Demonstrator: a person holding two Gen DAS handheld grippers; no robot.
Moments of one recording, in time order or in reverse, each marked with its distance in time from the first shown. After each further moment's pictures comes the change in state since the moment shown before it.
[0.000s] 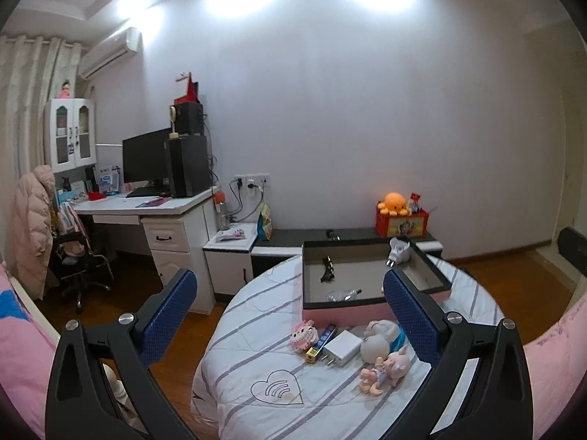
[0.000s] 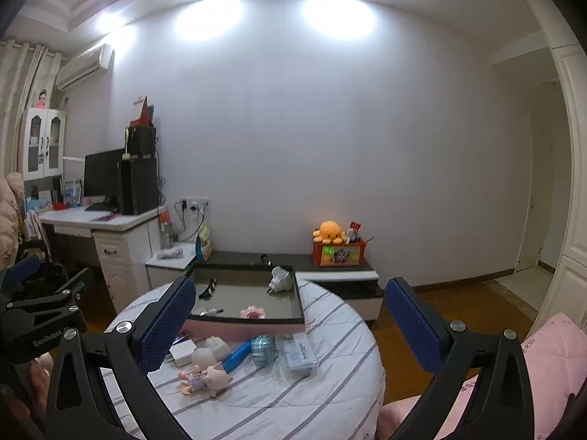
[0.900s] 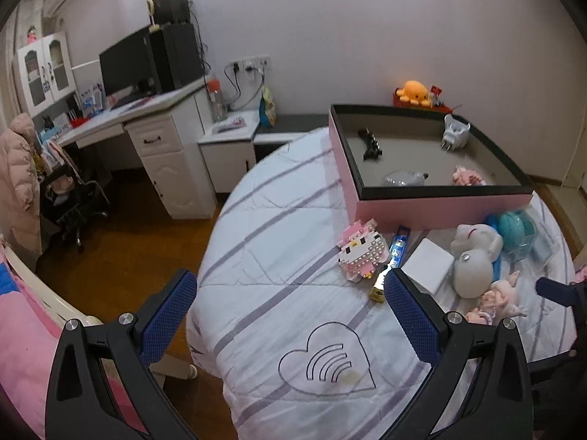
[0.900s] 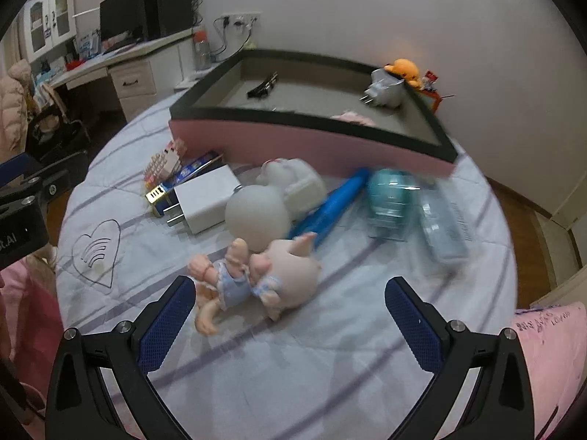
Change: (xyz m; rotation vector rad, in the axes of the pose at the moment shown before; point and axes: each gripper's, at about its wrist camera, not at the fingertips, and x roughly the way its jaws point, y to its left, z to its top) left arm 0.155 0.037 -0.080 0.018 0.452 0.004; right arm 0.191 0.097 -0.134 -0.154 0.693 0.166
